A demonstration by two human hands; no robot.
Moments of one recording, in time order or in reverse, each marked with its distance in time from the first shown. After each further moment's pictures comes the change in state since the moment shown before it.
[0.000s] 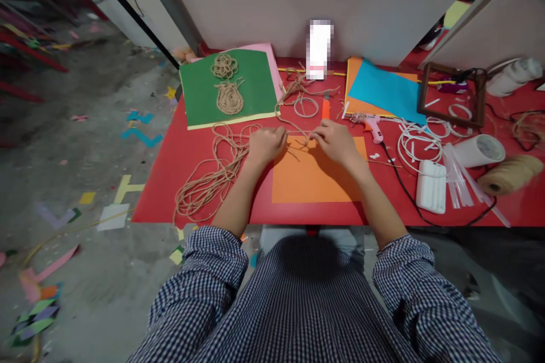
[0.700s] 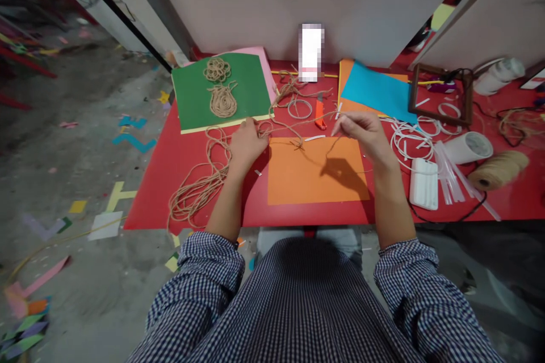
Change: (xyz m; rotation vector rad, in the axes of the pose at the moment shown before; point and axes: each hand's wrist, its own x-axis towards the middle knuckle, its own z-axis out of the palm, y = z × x) left_hand 0.000 -0.023 -0.016 -0.312 0.015 -0.378; right_hand -0.026 -0.007 -0.086 0.886 0.124 -0.012
